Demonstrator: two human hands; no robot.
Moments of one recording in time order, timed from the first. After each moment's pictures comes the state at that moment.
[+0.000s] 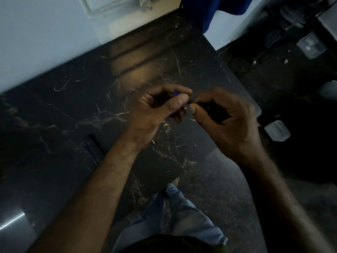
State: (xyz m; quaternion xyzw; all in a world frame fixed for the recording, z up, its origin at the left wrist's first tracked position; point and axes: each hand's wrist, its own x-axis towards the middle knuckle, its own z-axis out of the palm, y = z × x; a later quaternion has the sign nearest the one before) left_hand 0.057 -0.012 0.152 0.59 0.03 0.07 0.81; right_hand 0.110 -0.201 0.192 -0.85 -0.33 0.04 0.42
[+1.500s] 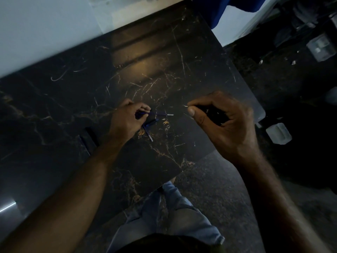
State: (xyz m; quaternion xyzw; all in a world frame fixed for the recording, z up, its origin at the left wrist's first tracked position) left_hand 0.045 0.058 -0.011 0.93 0.17 0.01 0.33; right_hand 0.121 -0.204 0.164 -0.84 -0.32 0.06 0.44
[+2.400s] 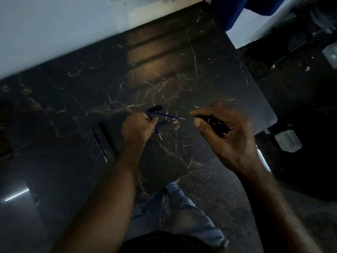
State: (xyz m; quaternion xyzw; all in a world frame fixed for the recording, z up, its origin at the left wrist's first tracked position) left_hand 0.042 0.030 -0.004 0.85 0.44 -0.14 0.26; right_hand 0.102 -0.196 0.157 -0.82 -0.33 0.11 0.45
